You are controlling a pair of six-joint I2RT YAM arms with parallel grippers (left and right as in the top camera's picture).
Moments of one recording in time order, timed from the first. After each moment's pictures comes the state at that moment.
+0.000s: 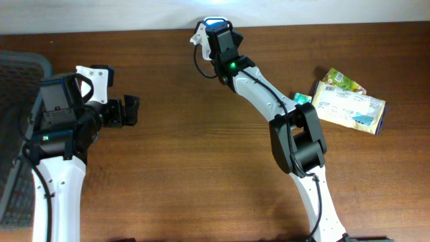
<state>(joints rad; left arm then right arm) 0.15 1.28 1.21 -0.72 0.29 0.14 0.46 2.47 2.07 -0.11 0.47 -0.89</state>
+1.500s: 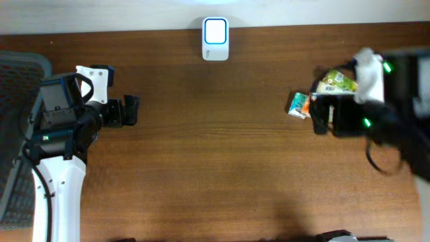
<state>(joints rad) 0.15 1.28 1.21 -0.72 0.29 0.14 0.15 1.30 1.99 -1.60 -0.04 0.17</state>
